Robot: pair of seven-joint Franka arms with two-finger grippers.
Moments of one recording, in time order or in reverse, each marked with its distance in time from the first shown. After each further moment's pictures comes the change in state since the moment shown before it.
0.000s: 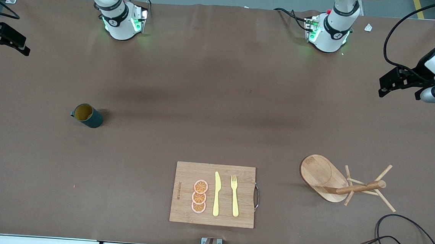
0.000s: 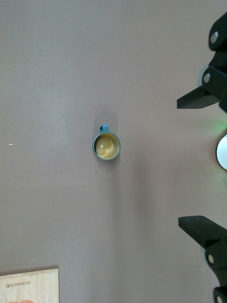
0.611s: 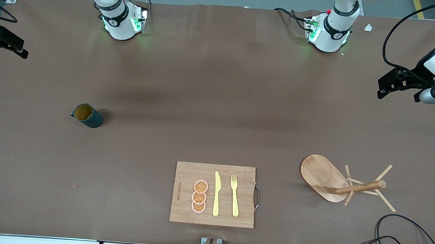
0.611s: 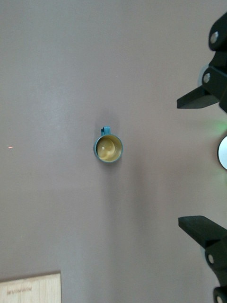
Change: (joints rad) left arm -0.007 0.023 -0.003 0.036 0.000 0.000 0.000; right arm -0.003 0.055 -0.010 0.017 -0.003 0.012 0.000
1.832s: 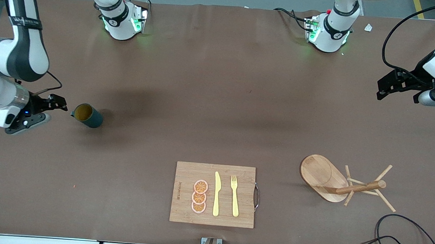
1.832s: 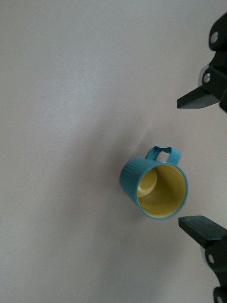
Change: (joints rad) left arm 0.000 0.007 0.000 0.004 0.000 0.000 0.000; right arm -0.050 0.255 -0.014 -0.422 -0.001 0.658 -0.639
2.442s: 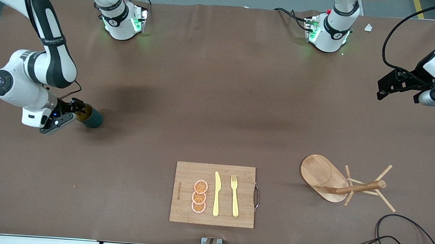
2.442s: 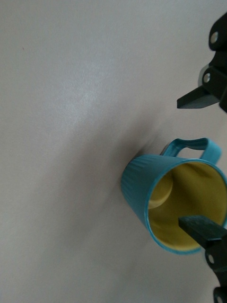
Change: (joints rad) left arm 0.000 0.000 0.000 0.001 0.000 0.000 0.000; right arm 0.001 0.080 0.004 -0.175 0.000 0.265 -0.097
